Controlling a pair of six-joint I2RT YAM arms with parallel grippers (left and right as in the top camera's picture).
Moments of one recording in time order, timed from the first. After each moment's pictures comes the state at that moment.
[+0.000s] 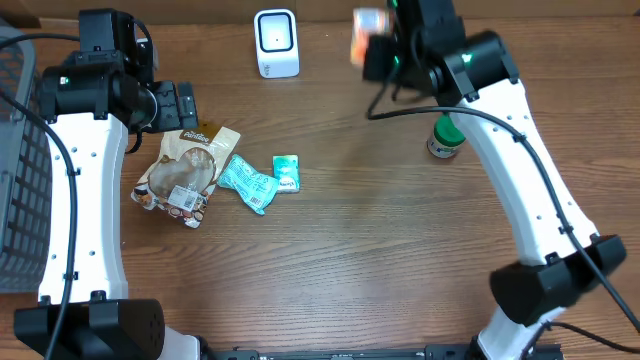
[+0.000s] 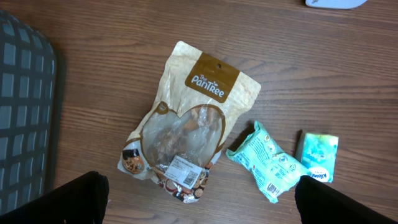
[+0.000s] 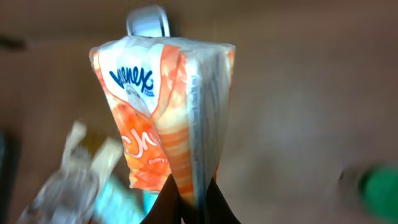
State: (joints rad) left arm 0.06 1.68 1.81 -1.26 -0.06 -0.10; right arm 0.42 1.89 2.12 -1.03 0.05 0.41
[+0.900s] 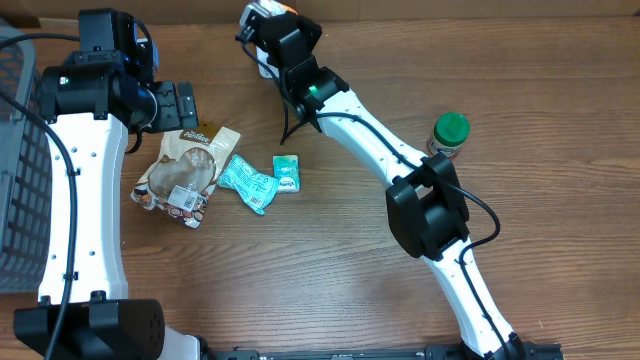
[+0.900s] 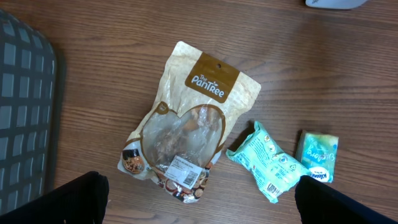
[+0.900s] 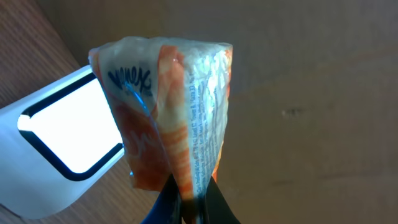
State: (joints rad) left arm 0.06 1.68 1.81 -1.26 -0.06 -0.10; right arm 0.62 2.51 2.25 -0.10 0.52 -0.88
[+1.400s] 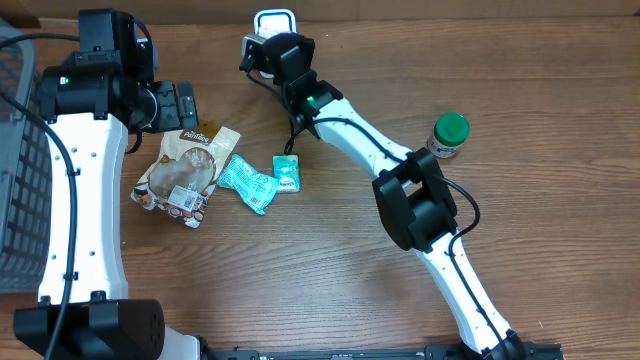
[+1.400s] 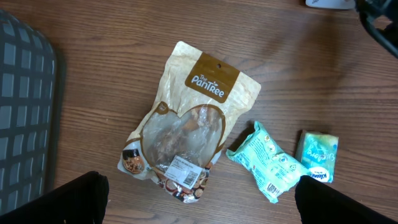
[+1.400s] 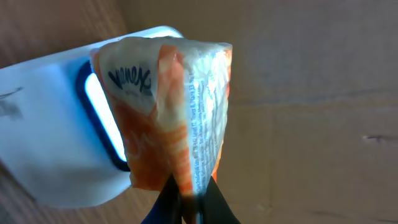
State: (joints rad) left arm 0.06 1.68 1.81 -1.26 -0.06 -0.10; right arm 0.61 2.62 2.25 -0.04 0.48 -1.06
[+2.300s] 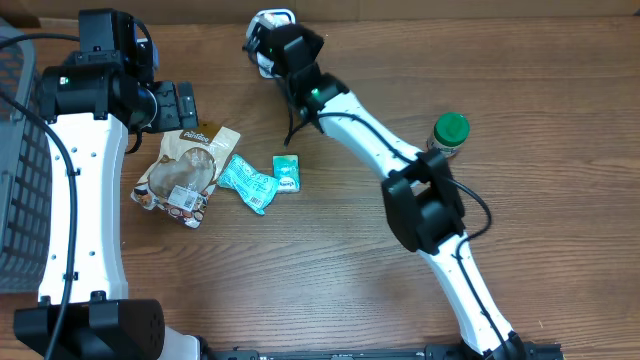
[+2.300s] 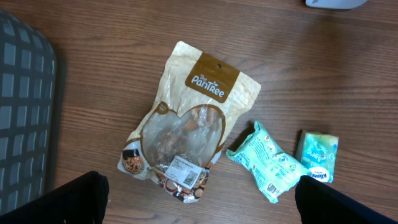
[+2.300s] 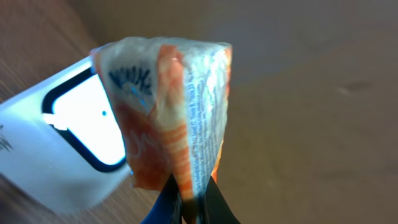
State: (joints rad) left arm 0.06 1.68 1.81 -1.26 -0.06 -0.10; right arm 0.59 2.52 2.25 -0.17 0.47 -0.74
